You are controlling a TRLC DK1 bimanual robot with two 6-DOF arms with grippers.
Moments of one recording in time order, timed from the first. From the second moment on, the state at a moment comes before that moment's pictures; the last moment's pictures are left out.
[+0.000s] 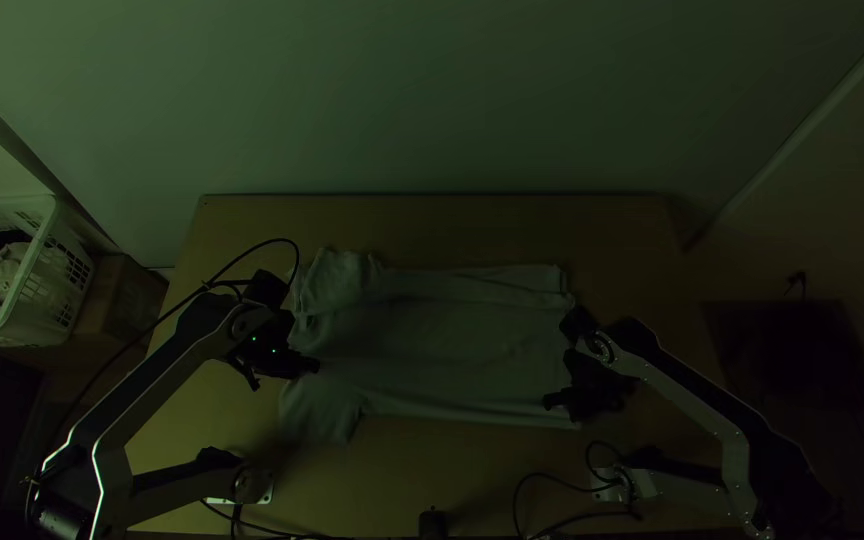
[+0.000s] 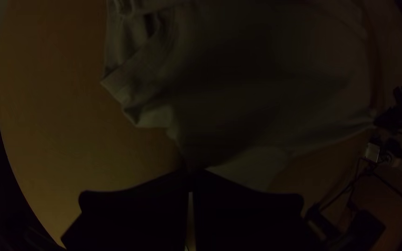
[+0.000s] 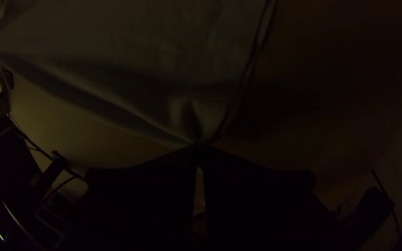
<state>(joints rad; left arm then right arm) -0.30 1.24 1.00 -1.18 0.10 -0.13 0.45 1.31 0.77 -1.21 -0.17 0.20</state>
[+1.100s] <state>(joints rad) -0.17 1.56 1.39 -1.18 0.10 -0.06 0.26 1.60 1.31 -1.19 -0.08 0.13</state>
